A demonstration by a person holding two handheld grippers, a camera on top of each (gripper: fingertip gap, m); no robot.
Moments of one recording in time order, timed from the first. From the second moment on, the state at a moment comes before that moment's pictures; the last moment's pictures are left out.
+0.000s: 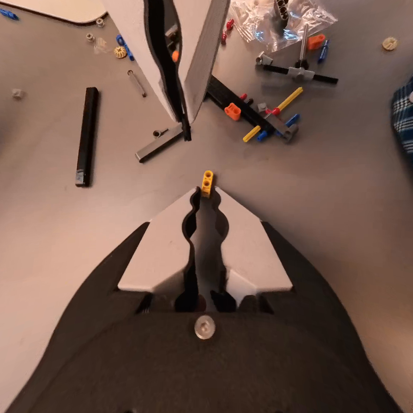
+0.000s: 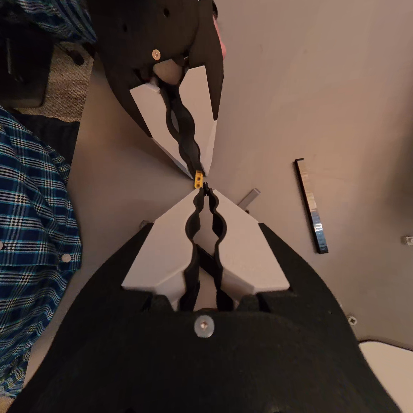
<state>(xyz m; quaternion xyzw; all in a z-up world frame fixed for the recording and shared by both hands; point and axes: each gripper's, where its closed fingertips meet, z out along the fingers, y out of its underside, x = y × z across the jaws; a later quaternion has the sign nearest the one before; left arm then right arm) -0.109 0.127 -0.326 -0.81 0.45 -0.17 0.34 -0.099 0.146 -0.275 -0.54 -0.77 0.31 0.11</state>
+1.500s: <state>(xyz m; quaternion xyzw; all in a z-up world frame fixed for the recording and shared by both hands) -0.101 0.126 -0.324 -0.81 0.41 -0.10 0.39 -0.094 0.131 -0.312 -0.38 -0.91 0.08 0.15</state>
